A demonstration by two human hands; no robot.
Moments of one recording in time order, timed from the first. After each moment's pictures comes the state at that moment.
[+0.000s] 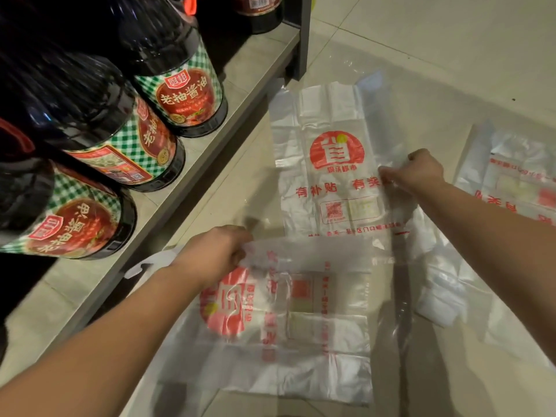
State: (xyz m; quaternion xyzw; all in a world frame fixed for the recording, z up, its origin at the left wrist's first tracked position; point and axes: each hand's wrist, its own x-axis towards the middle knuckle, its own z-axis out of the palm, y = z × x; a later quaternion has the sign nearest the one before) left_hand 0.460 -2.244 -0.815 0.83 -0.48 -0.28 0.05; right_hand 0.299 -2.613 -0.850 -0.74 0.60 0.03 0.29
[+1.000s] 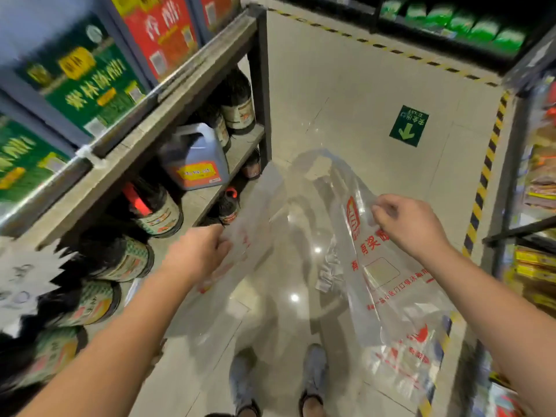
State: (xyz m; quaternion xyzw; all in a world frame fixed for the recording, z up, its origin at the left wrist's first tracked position) left_hand 0.378 -2.232 -0.155 0.91 -0.34 -0.24 0.05; right_hand 0.130 -2.516 -0.127 -0.87 0.44 -0.02 0.24
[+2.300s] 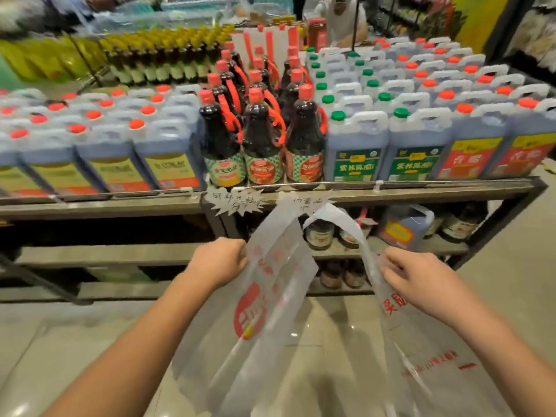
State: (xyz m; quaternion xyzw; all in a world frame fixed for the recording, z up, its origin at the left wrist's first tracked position) left_hand 0.156 -1.943 0.066 0.99 0.03 -0.10 0.02; right_hand 0.175 -2.299 0.094 -0.97 -0.14 0.09 0.16
